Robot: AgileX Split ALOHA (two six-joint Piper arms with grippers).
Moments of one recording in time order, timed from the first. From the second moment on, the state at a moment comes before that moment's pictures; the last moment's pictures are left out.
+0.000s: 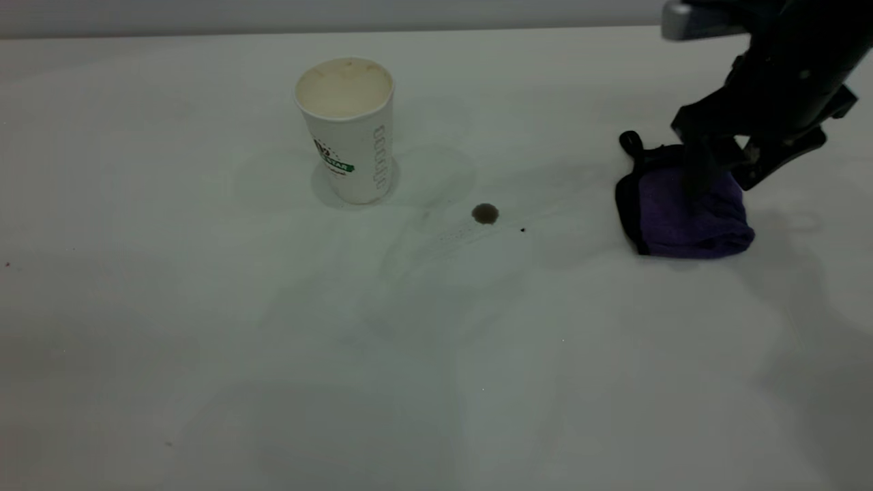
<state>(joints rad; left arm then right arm) -0.02 -0.02 -0.49 -0.02 1.13 0.01 0.17 2.24 -1.21 0.24 0.43 -0.35</state>
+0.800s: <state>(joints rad) -0.02 -0.02 -0.49 -0.02 1.13 0.01 0.22 2.47 -1.45 0.11 0.46 -0.28</state>
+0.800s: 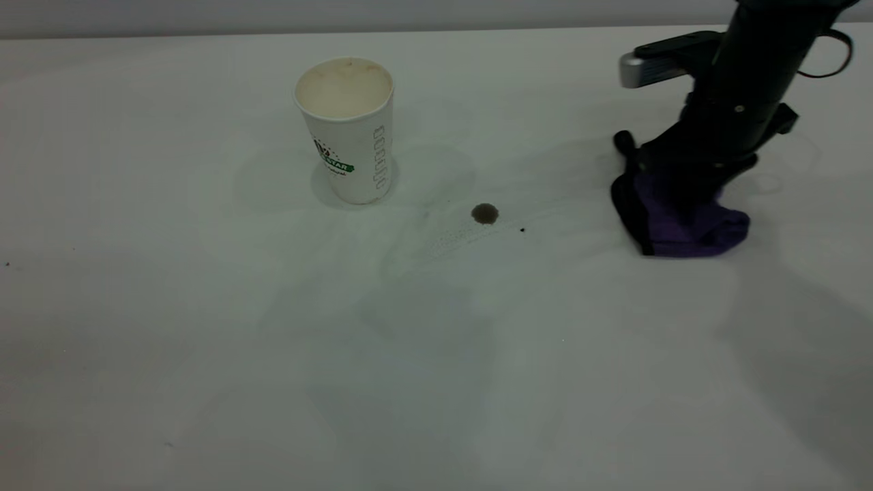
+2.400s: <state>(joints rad) -0.02 -0.02 -0.49 -0.02 1.13 0.01 0.53 2.50 -1.54 0.29 0.35 -0.32</state>
